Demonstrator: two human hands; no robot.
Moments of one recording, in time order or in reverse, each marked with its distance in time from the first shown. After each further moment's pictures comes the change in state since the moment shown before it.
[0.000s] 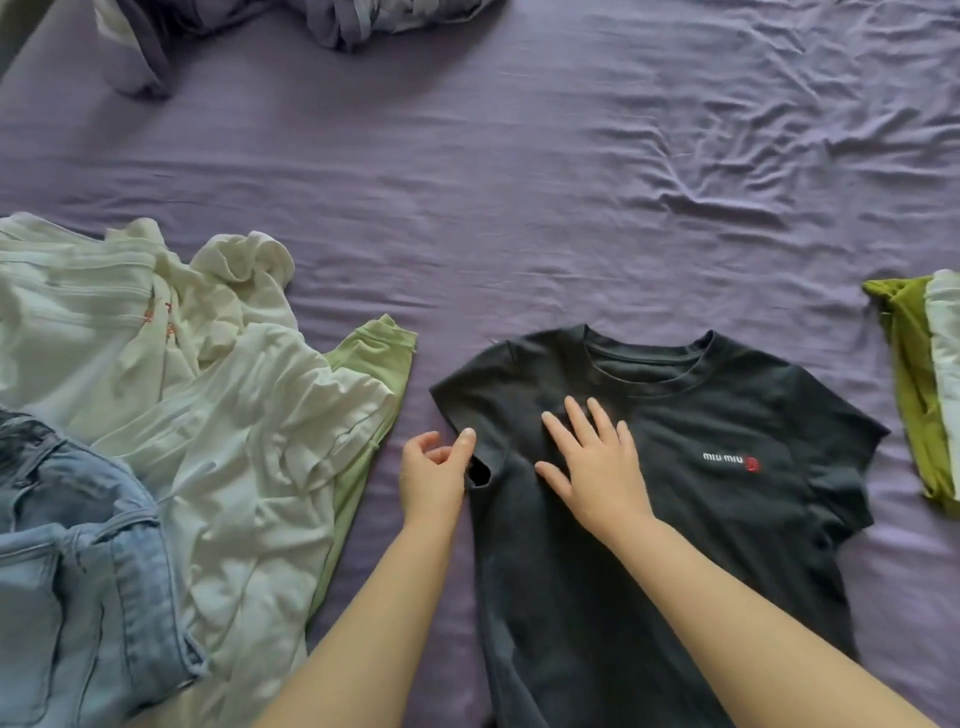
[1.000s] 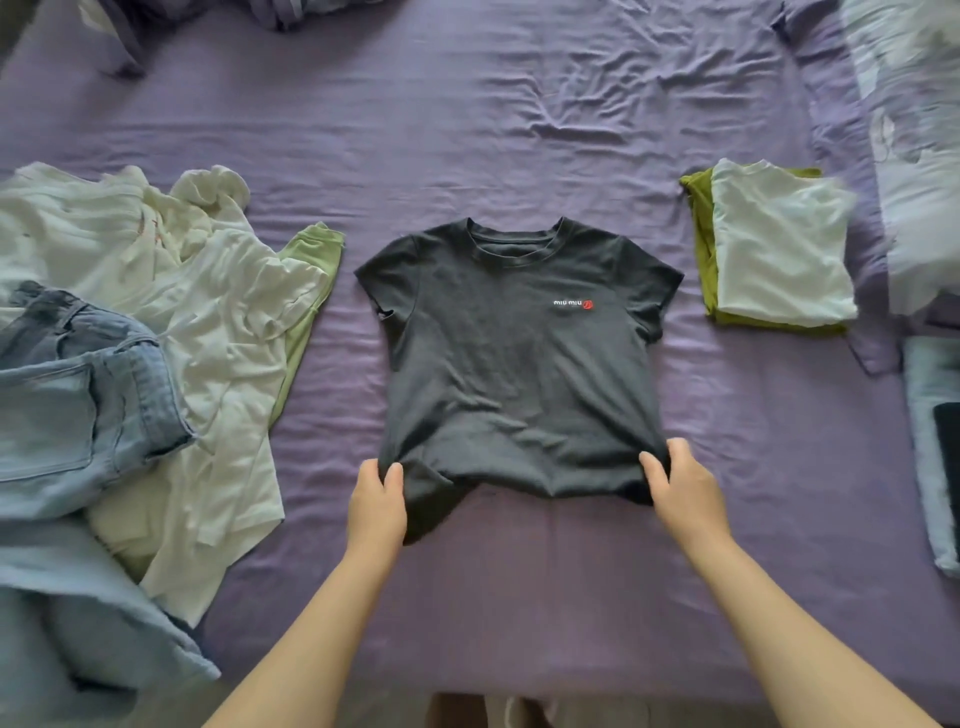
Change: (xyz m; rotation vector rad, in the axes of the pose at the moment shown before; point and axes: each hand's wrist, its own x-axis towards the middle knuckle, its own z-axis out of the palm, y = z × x) left_hand -0.226 -0.131 -0.050 0.471 0.018 0.204; right_hand -0.304 0.140 0.019 0.623 0.160 0.581
